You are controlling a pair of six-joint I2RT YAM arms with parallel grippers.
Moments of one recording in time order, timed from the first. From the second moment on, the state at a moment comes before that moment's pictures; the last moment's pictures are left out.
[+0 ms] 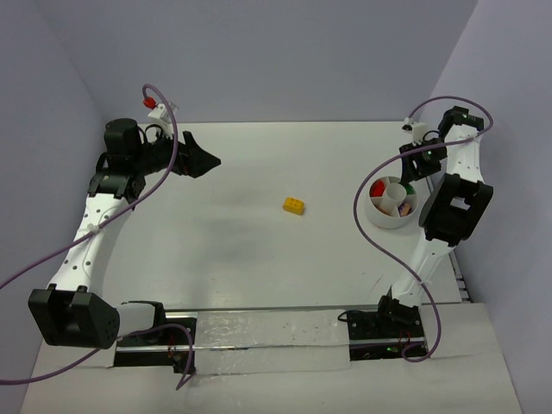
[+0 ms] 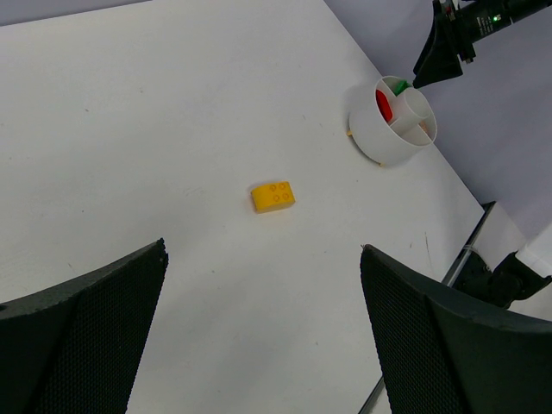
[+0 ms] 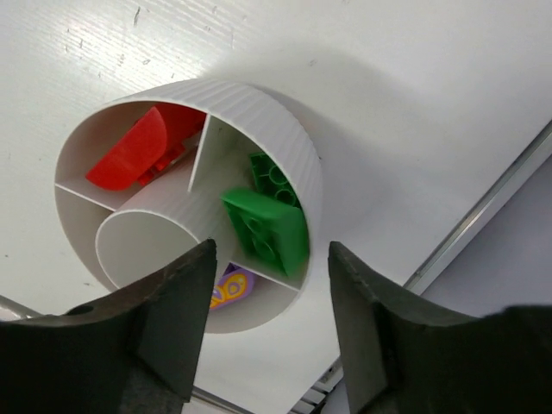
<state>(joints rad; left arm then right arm) -0.12 1.26 1.23 -0.31 0.74 -0.23 -0.39 2.07 1.96 -1.29 -0.39 -0.75</state>
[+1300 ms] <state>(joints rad) -0.05 1.25 1.25 -0.31 0.73 -0.26 0.54 2.22 2.07 -1.20 -0.09 -0.49</state>
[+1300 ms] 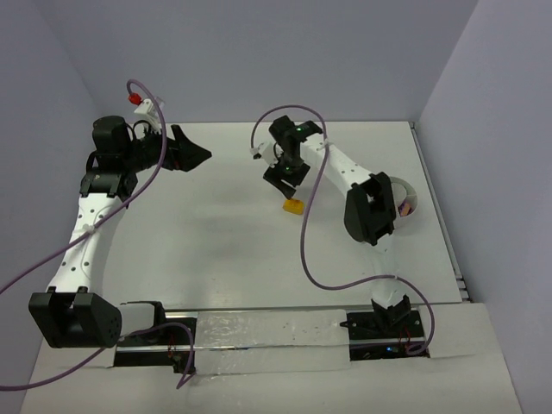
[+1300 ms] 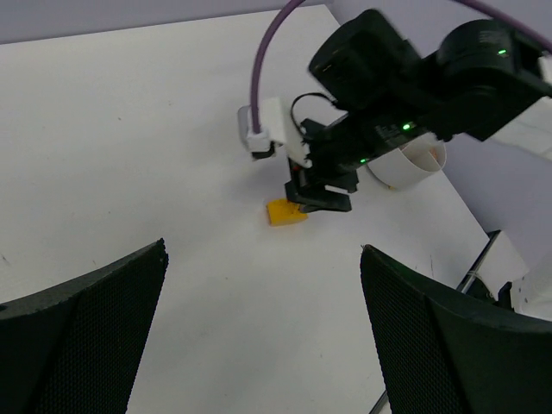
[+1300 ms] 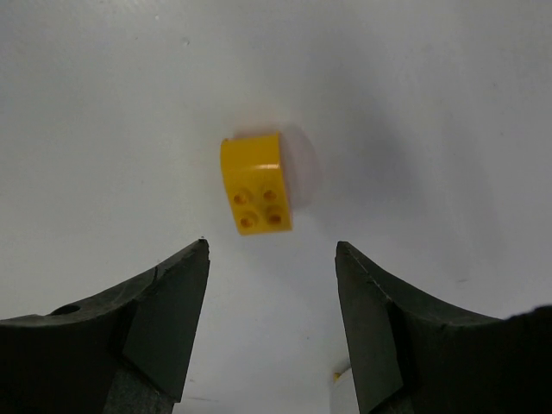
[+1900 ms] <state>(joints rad) -0.05 1.25 1.25 -0.31 0.74 -0.26 0.66 2.46 2.24 -1.33 0.08 -0.50</state>
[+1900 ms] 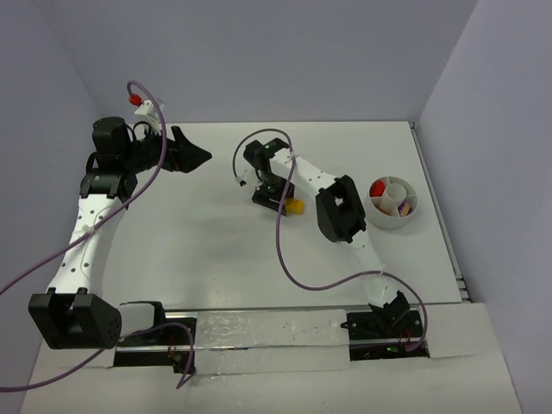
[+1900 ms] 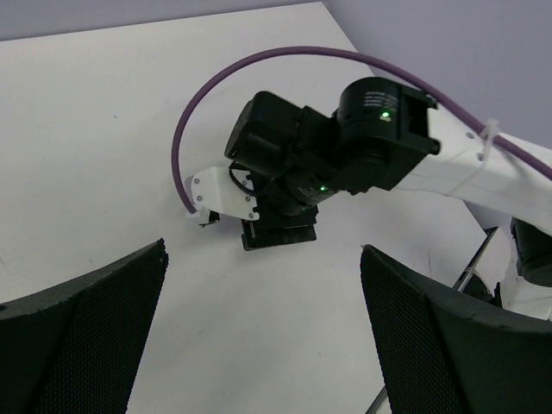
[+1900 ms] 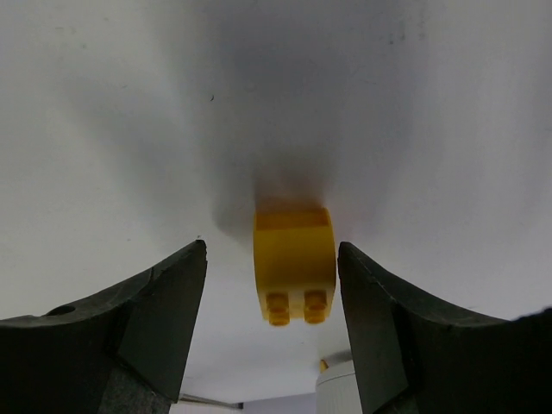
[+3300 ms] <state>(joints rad) -0.05 1.18 1.21 -0.29 0.77 -0.26 0.11 1.55 1.58 -0.87 -0.33 -0.34</state>
